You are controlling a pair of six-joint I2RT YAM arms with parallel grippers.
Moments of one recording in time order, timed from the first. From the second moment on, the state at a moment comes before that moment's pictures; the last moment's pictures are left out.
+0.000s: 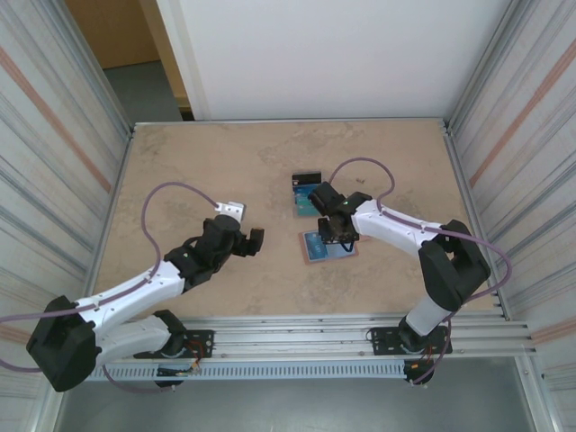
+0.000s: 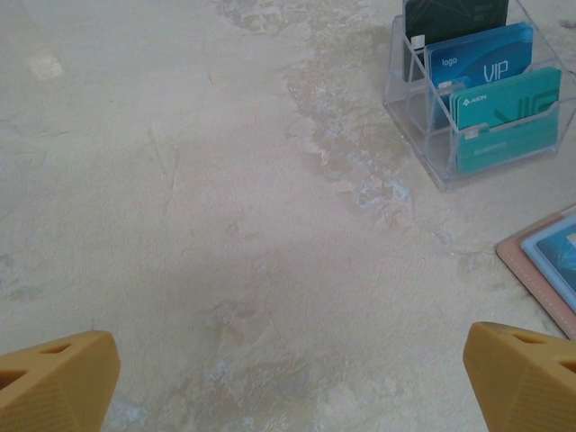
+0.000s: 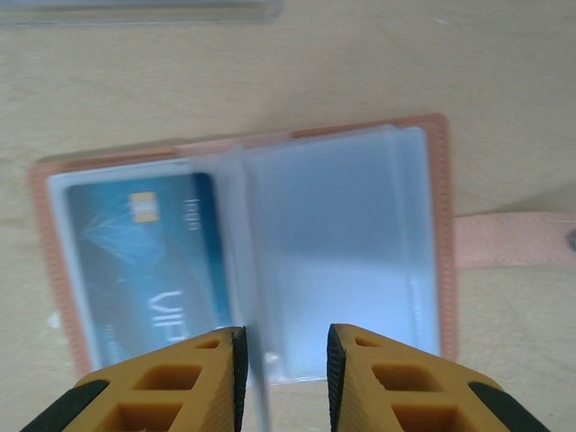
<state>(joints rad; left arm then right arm) -0.76 1.06 0.57 -0.17 -0.39 -0.29 0.68 1.62 1.08 -0.79 0.20 0.61</state>
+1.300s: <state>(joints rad) -0.89 1.52 0.73 -0.06 -0.37 -0.38 0.53 1.55 0.96 -0.56 -0.21 0.59</state>
